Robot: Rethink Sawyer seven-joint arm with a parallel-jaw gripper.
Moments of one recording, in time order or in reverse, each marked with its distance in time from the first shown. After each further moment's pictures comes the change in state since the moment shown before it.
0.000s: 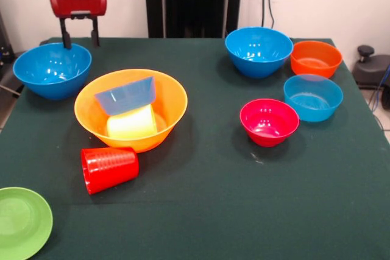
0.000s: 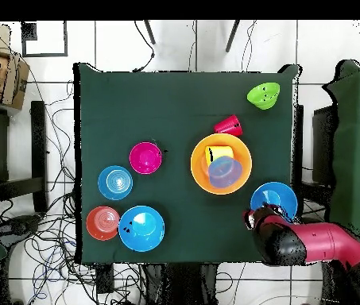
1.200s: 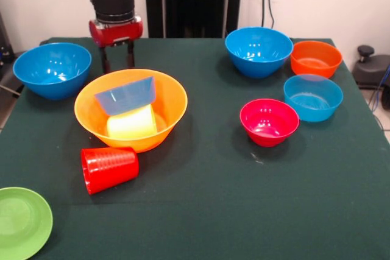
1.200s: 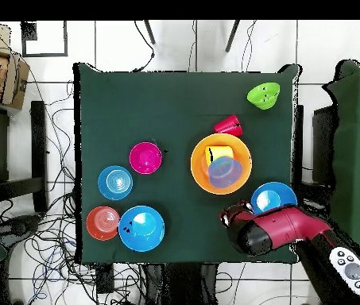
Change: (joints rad) arm 0.133 0.162 -0.029 -0.042 -0.191 -0.002 0.000
